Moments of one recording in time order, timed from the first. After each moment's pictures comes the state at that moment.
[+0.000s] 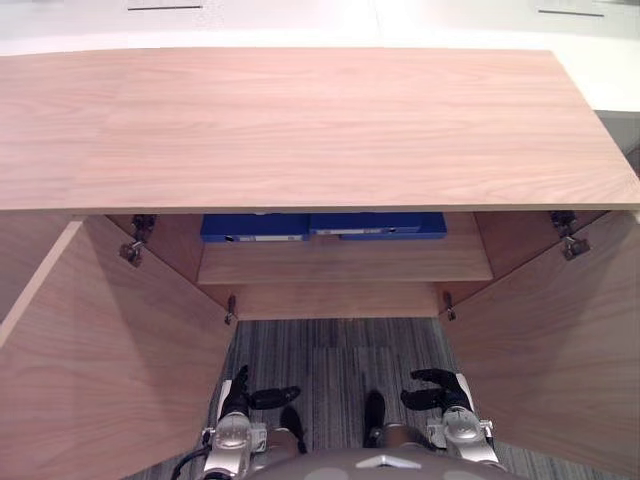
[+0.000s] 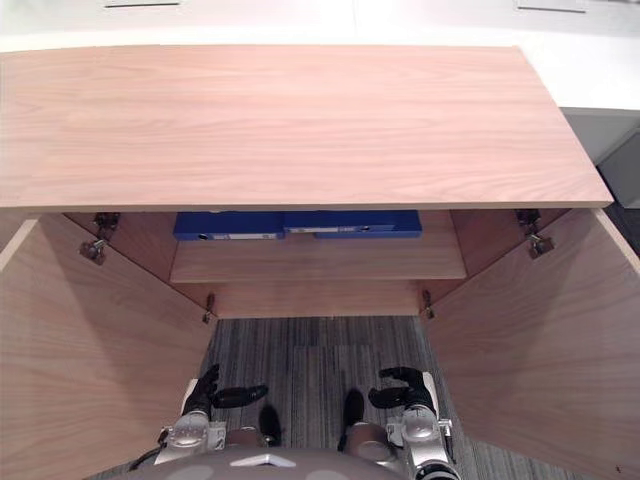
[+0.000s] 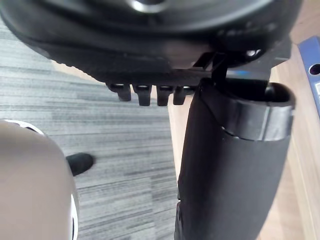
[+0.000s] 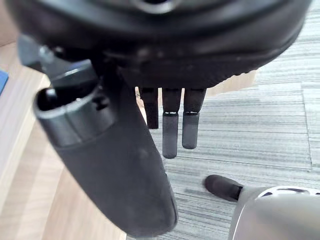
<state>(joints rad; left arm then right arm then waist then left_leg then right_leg) 0.09 0.05 0.09 0.93 0.13 -0.04 0.19 0.05 -0.04 -0.14 0.94 -0.23 -0.04 -0.21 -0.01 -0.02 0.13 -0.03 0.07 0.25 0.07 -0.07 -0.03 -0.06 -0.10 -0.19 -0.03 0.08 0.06</state>
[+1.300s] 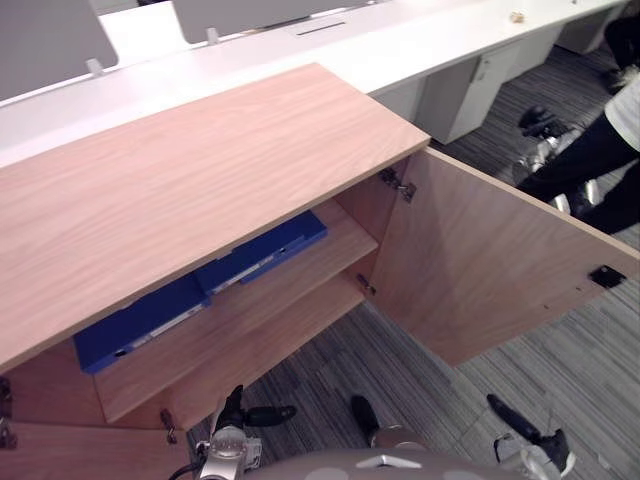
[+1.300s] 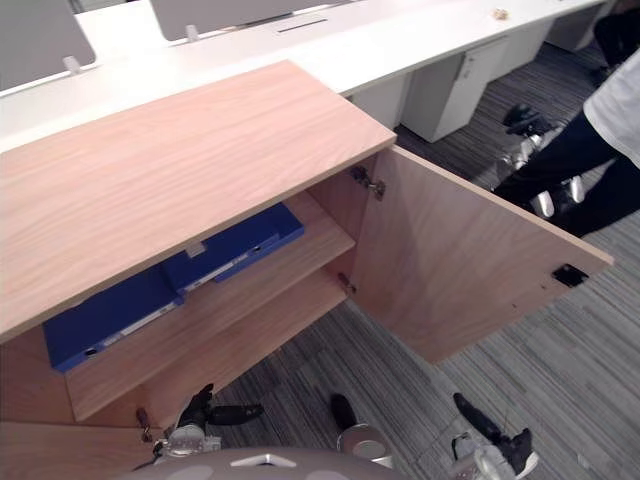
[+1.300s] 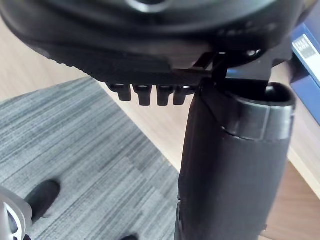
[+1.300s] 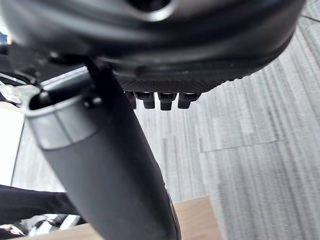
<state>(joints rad) 0.09 0.07 0.10 0.99 0.21 -0.02 0.19 0.13 -0.02 -0.71 0.64 0.31 -0.06 -0.34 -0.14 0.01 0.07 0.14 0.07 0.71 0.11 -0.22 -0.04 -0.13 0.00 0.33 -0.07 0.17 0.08</state>
